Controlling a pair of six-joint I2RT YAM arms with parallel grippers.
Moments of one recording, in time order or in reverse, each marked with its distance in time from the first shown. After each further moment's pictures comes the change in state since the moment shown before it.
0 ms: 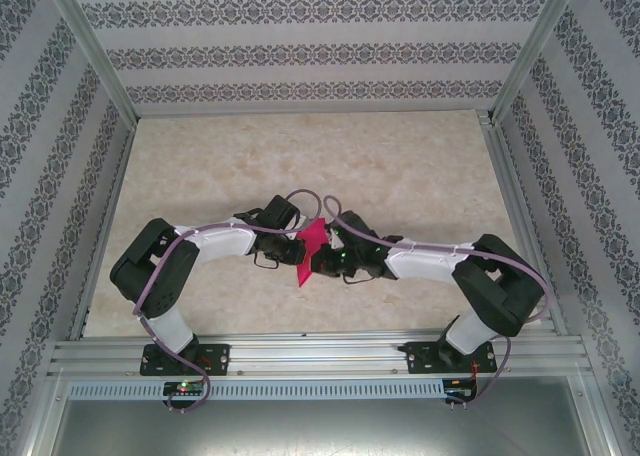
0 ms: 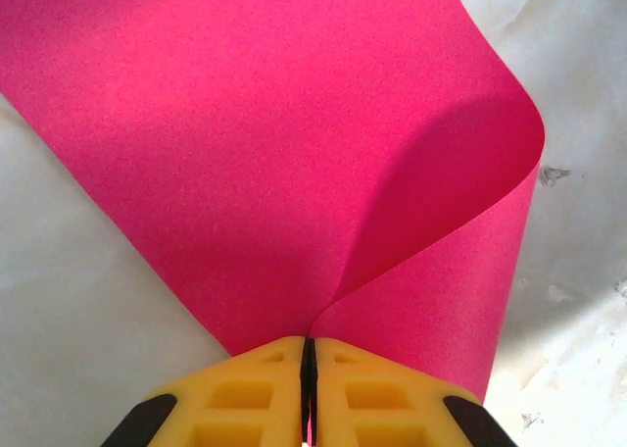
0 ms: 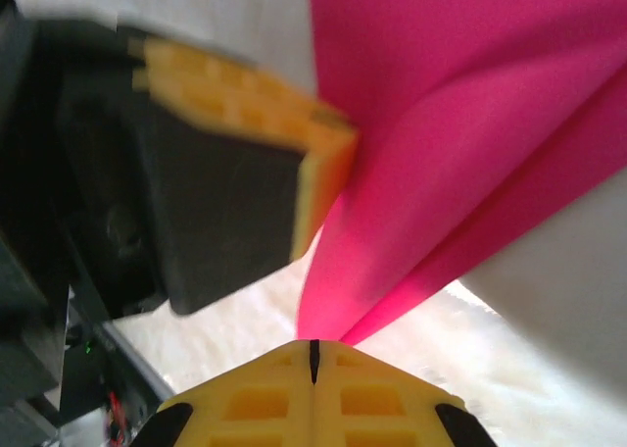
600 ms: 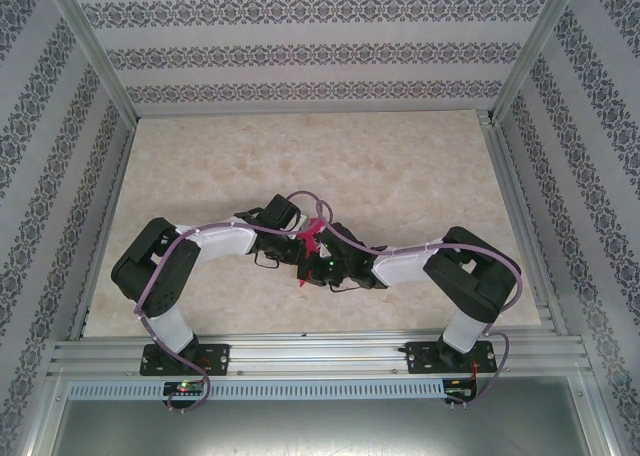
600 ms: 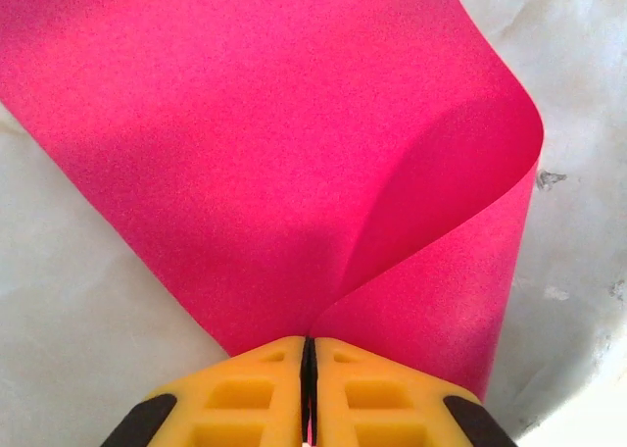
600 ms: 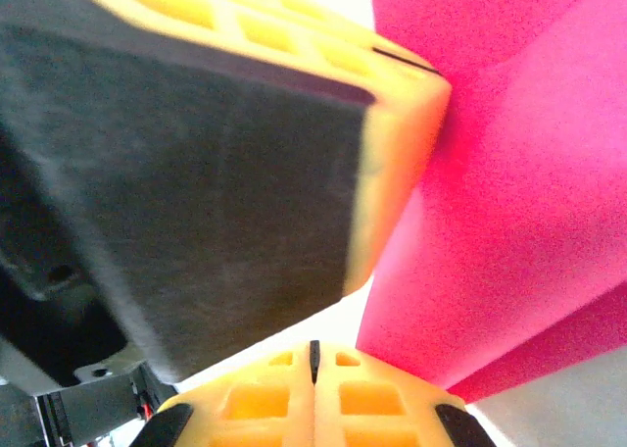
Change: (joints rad) left arm 0.000 0.008 0.008 0.000 0.006 0.000; right arm 0.067 0.137 -0.036 0.256 -0.011 0.148
